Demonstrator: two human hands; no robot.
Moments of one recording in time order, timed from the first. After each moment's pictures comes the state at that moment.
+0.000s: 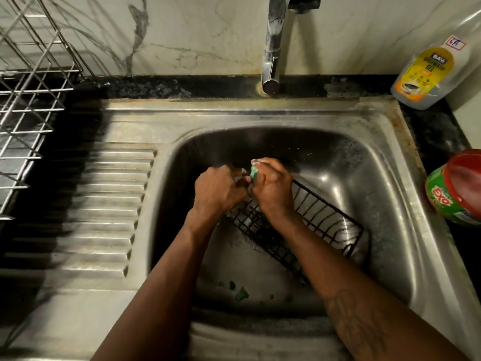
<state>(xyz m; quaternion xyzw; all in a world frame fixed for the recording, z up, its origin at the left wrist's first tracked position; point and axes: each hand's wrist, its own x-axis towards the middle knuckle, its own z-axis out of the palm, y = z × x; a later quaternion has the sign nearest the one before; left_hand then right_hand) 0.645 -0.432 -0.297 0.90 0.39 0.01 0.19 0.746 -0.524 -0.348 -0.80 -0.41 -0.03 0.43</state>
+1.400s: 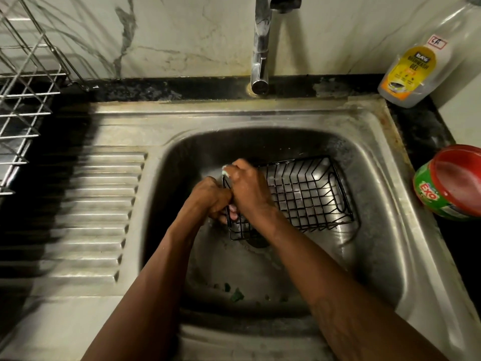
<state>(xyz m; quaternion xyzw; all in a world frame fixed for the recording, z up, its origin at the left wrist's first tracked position) 0.653 -0.430 -0.300 0.64 0.55 -0.14 0.51 0.728 -0.507 -0.323 -0.82 -0.52 0.08 0.24</state>
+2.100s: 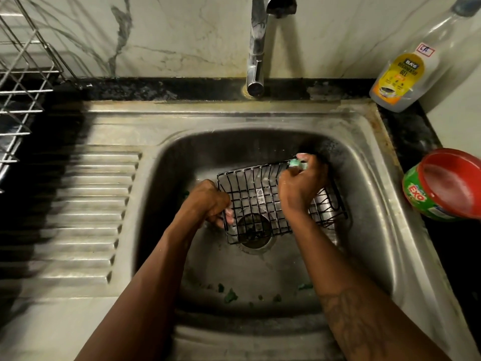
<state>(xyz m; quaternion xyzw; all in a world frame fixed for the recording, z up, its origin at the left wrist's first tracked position) 0.650 -0.439 -0.295 0.63 0.54 -0.13 0.54 0.786 -0.553 -0.335 -0.85 -0.09 -0.06 0.52</state>
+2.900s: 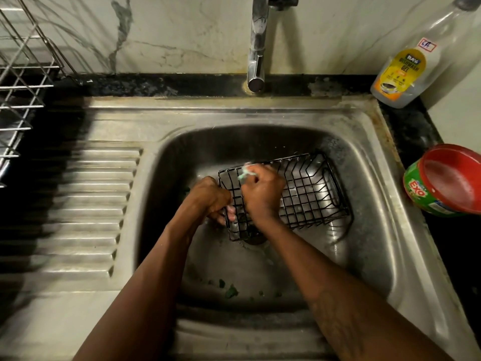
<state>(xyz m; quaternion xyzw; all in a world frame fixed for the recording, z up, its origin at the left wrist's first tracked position) 0.652 -0.440 -0.295 0.63 0.54 -0.15 0.54 0.733 -0.532 -0.352 -0.82 -0.25 0.03 0.51</state>
